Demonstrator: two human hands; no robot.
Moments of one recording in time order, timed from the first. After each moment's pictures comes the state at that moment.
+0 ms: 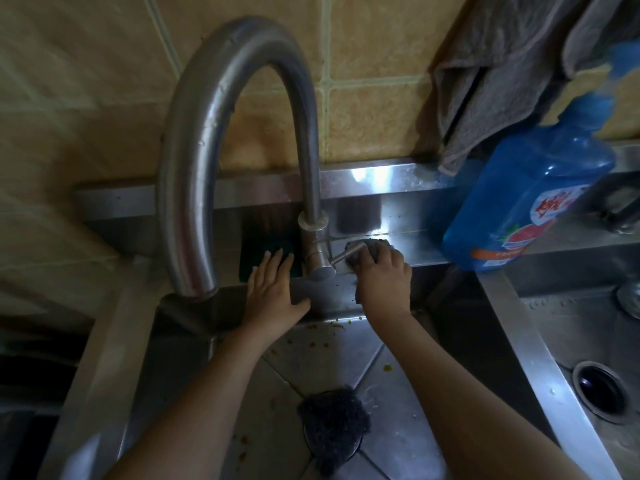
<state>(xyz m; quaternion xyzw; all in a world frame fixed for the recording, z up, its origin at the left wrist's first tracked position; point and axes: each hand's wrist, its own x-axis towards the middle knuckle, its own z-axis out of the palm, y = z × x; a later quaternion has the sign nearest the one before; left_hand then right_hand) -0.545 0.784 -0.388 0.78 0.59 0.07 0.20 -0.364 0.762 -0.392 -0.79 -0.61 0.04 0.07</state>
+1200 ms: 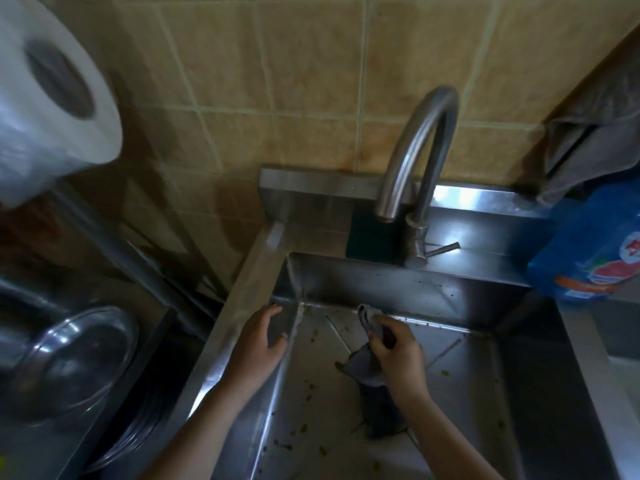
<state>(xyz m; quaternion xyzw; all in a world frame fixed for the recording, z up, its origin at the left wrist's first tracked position) -0.704 0.613 -0.344 0.58 0.71 0.25 0.32 -0.482 0.625 -0.378 -0.67 -0.53 0.35 0.39</state>
